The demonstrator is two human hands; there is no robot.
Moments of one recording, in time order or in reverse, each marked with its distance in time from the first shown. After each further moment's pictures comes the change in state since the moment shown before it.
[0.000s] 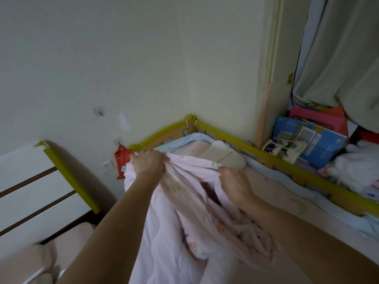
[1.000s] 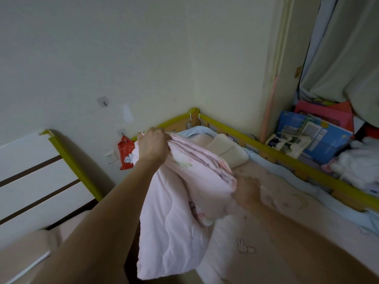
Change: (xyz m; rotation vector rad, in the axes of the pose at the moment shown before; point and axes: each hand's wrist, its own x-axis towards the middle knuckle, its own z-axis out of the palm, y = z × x) left_hand 0.006 -0.016 -0.018 -0.192 0.133 0.132; right_hand -0.022 0.041 0.049 -0.083 -0.221 0.206
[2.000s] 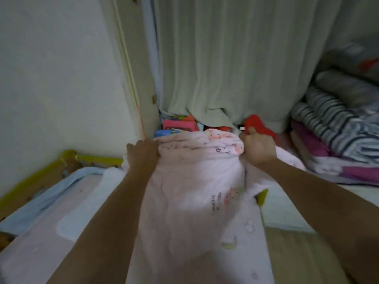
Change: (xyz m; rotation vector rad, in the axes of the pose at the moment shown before) left_hand -0.031 0.259 -0.044 -0.084 0.119 0.589; right_hand -0.161 0.218 -0.260 -0.564 0.342 0.478
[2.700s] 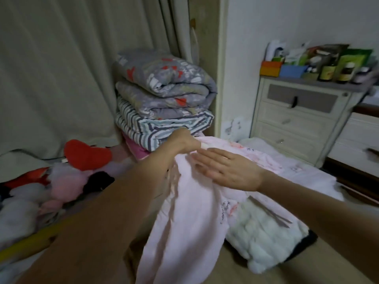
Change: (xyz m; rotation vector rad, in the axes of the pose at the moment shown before) left_hand -0.103 0.692 -0.226 -0.632 -0.413 0.904; right_hand -0.331 0.477 -0.022 -0.415 0.219 -0.404
